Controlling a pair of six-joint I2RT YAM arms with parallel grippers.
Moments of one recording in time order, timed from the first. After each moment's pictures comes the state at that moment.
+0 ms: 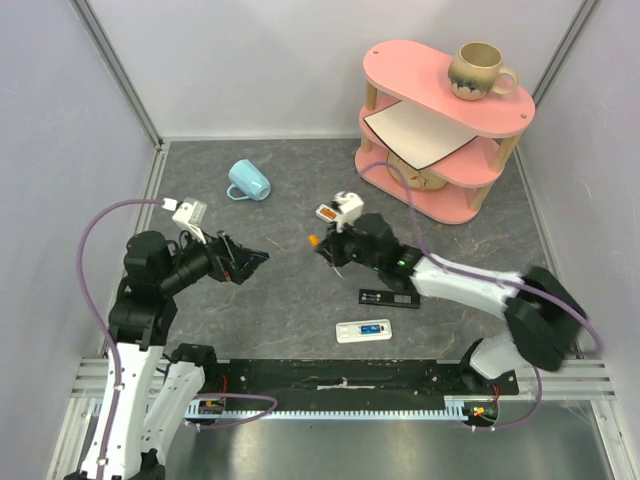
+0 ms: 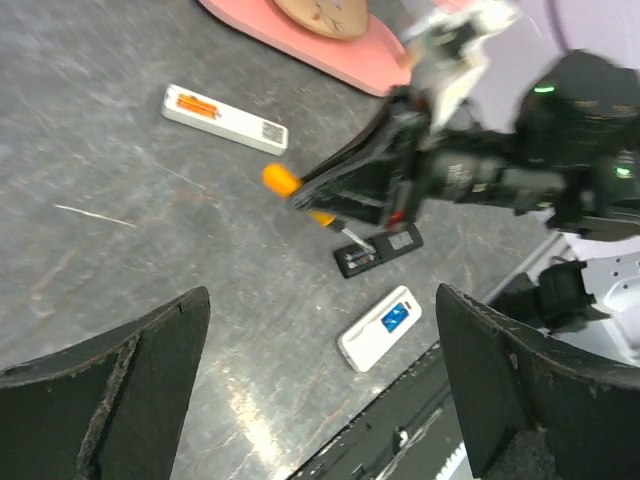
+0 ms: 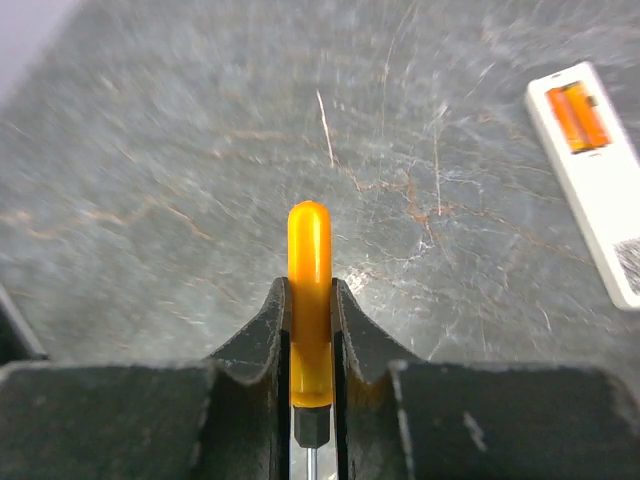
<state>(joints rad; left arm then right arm) -0.10 0.58 0.89 -0.60 0.60 -0.32 0.86 1.60 0.93 0.19 -0.04 0.30</state>
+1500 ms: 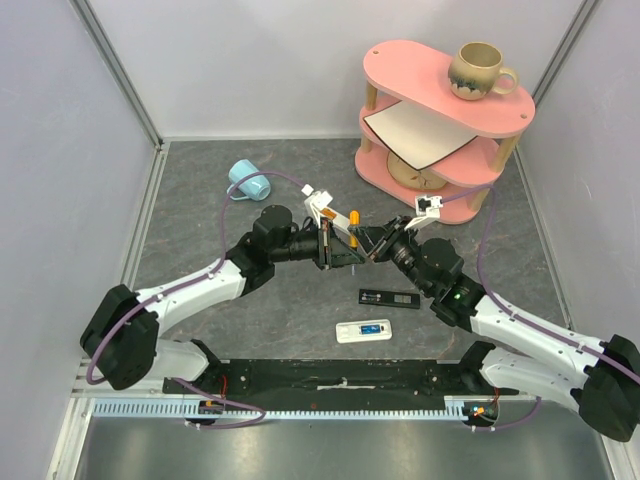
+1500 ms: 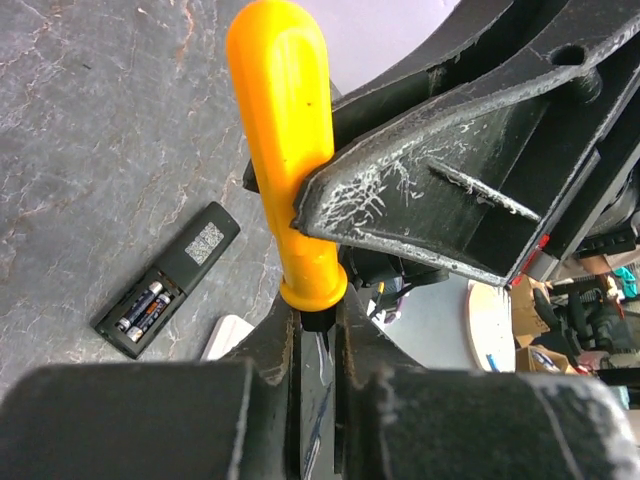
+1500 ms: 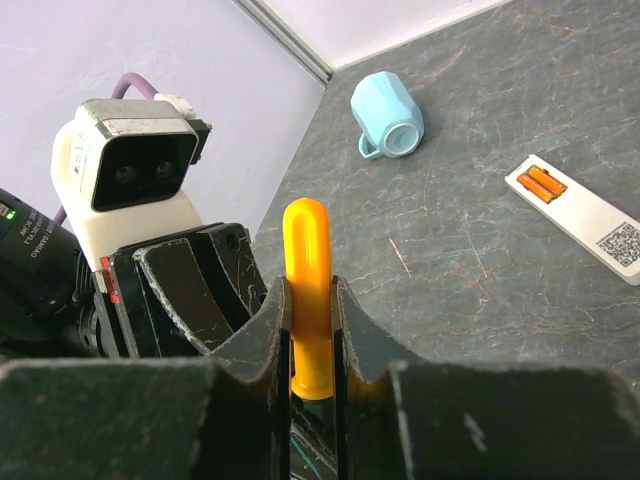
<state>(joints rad) -0.74 1.34 0.78 0.36 0.60 -0.71 0.82 0.98 0.56 0.42 0.20 0.78</state>
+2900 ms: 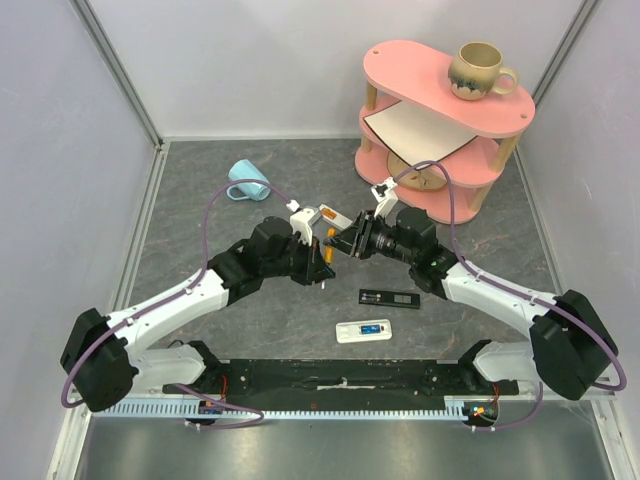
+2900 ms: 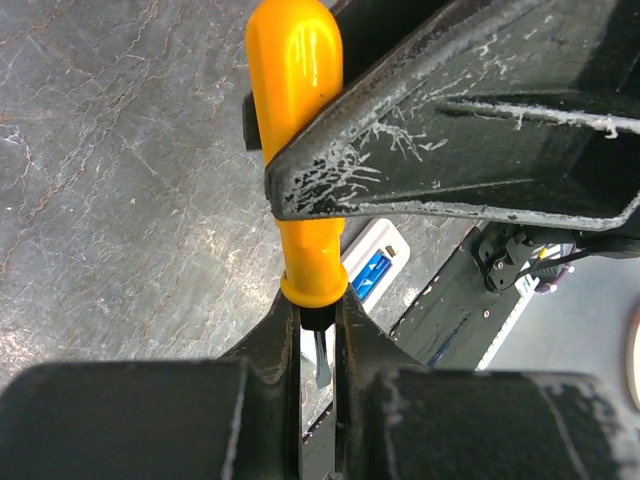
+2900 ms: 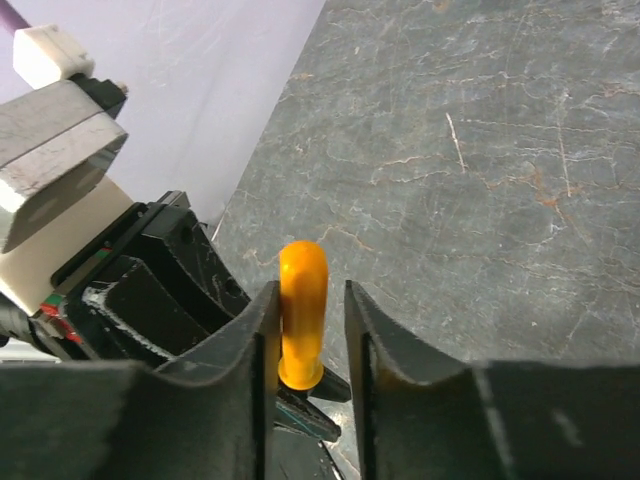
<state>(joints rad) -0.78 1.17 0.80 -0.19 0.26 -0.49 0.66 1.29 0.70 0.39 -0.35 0.78</state>
